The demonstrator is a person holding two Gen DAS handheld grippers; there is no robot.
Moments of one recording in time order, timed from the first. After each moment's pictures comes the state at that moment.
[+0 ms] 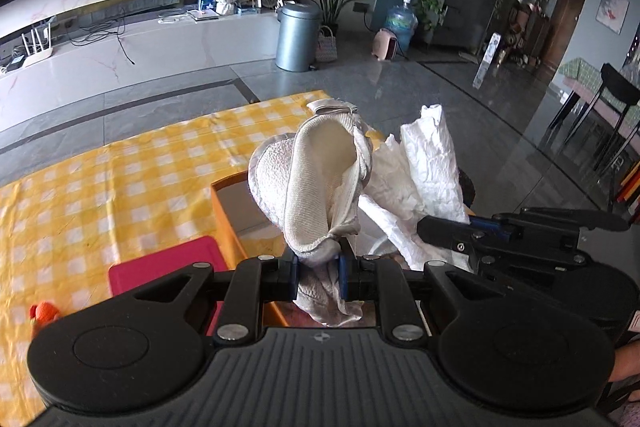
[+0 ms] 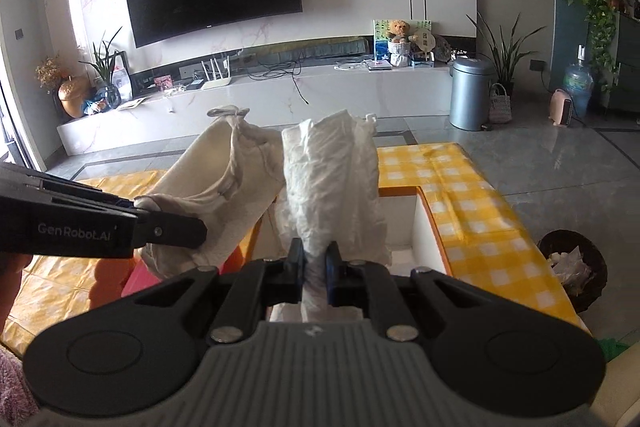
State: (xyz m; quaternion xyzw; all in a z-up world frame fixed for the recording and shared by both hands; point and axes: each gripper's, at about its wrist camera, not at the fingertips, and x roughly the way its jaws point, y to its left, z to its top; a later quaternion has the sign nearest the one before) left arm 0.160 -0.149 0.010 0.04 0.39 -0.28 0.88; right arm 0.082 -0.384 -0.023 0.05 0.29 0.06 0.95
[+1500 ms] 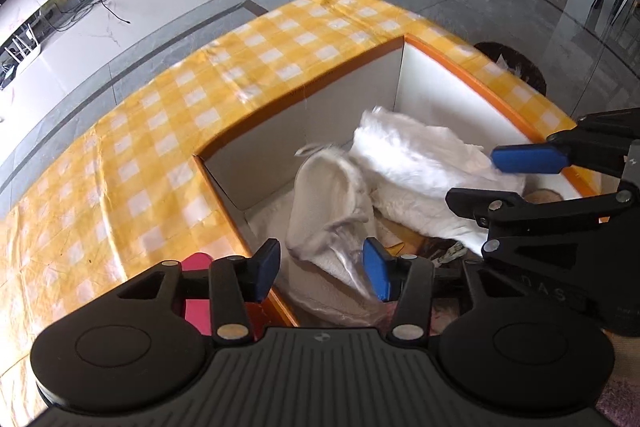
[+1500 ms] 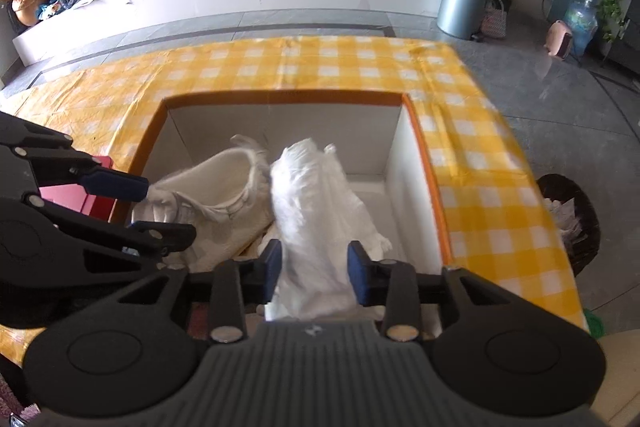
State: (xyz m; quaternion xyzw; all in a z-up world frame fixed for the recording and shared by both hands) left arm 0.226 -0.206 -0.061 0.19 0.48 -0.24 0.82; right arm 0.188 -0.391 -0.091 0.00 0.45 0.02 0.89
